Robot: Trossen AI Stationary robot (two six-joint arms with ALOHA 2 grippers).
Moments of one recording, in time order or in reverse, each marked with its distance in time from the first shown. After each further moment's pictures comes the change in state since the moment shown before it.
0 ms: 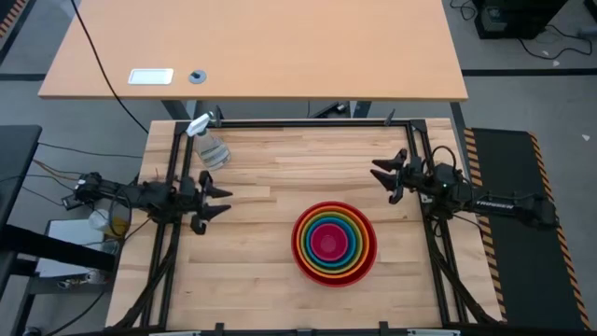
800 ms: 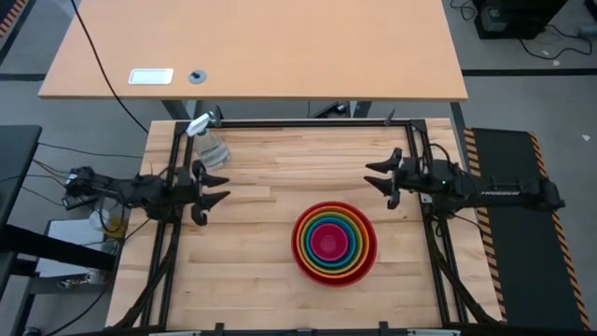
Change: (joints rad) left arm 0.001 0.188 0.187 -0.009 -0.151 0.011; right arm 0.174 0.182 0.222 -0.154 0.074 -0.079
